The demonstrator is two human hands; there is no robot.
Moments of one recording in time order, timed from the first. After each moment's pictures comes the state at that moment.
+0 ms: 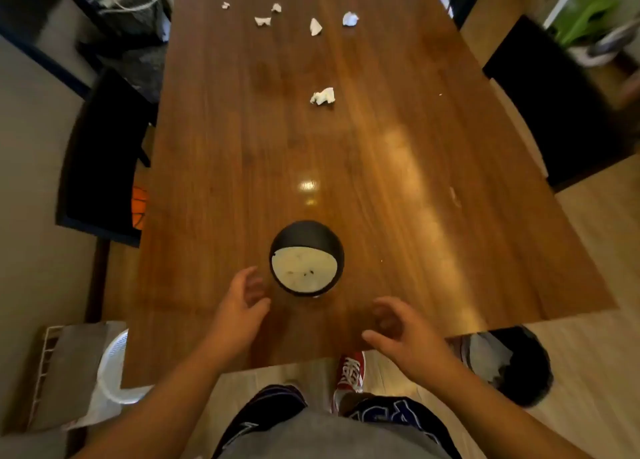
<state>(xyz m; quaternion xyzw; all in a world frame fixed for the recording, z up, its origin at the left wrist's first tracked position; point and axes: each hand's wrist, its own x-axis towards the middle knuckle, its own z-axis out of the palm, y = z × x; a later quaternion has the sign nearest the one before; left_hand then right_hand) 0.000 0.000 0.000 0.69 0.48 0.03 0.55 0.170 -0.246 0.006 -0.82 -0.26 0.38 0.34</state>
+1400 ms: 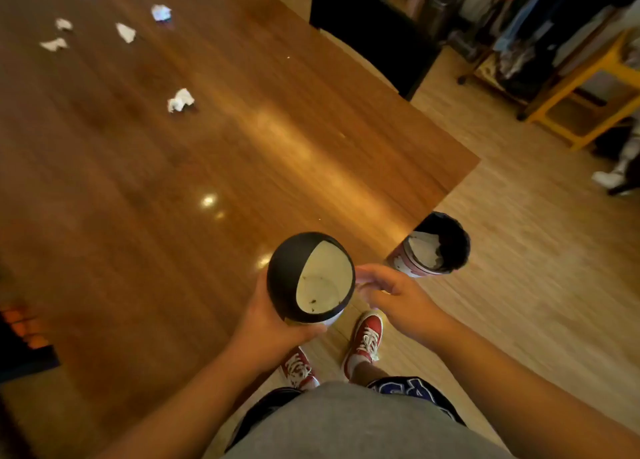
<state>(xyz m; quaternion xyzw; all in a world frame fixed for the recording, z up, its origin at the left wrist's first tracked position) 0.020 -0.024 0.033 0.78 0.11 -0.10 0.61 0.084 -0.255 0.052 -0.77 0.01 0.33 0.55</state>
